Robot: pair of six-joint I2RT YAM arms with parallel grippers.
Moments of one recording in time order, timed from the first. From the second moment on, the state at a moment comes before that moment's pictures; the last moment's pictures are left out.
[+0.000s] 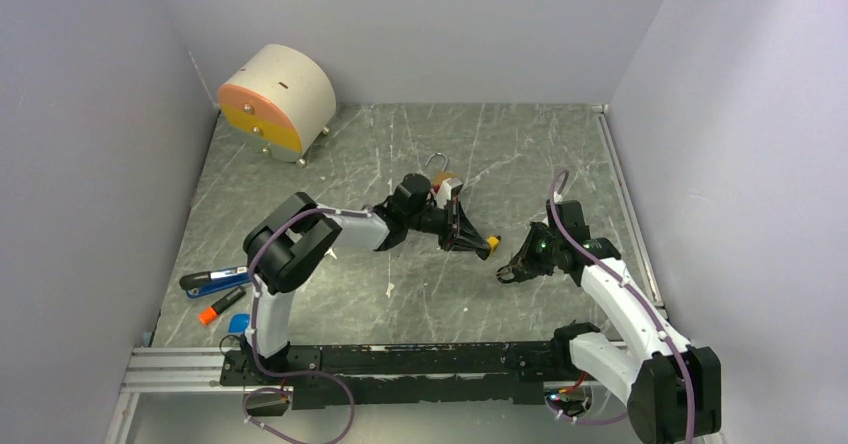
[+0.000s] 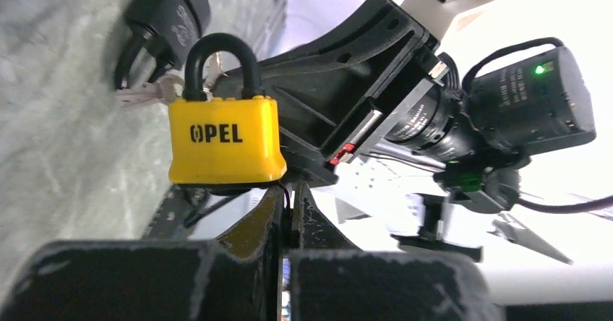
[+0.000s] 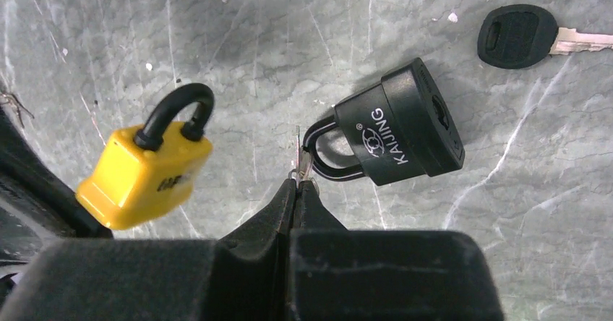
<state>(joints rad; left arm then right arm) -0.79 1.97 1.10 0.50 0.84 -1.36 0.18 0.96 0.57 -0.60 -0.19 0.59</state>
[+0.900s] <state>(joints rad) -0.80 1.98 0.61 1.06 0.53 -1.88 0.18 0.89 0.56 -0.65 -0.22 0.60</state>
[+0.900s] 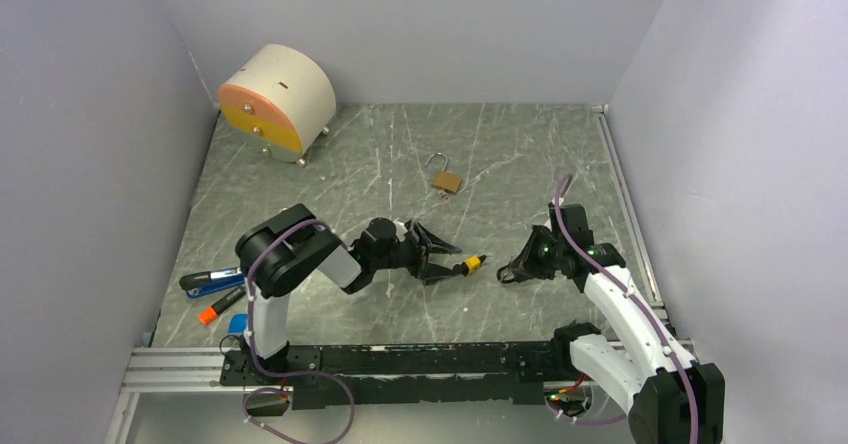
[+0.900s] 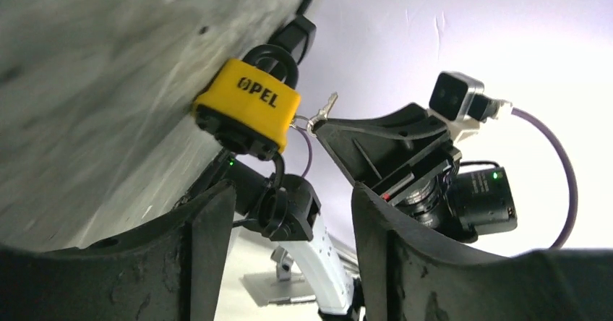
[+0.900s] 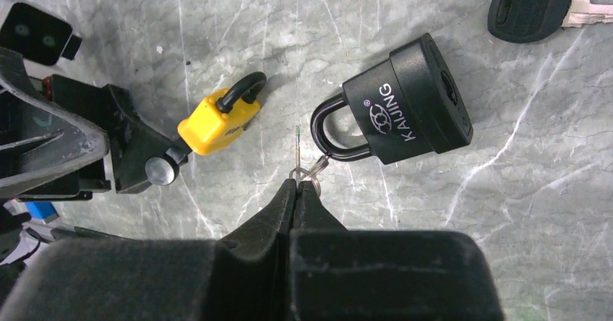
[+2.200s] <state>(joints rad) -1.00 1.97 1.46 -0.53 0.12 -0.43 0.18 0.78 0.53 -0.65 -0.24 0.63</state>
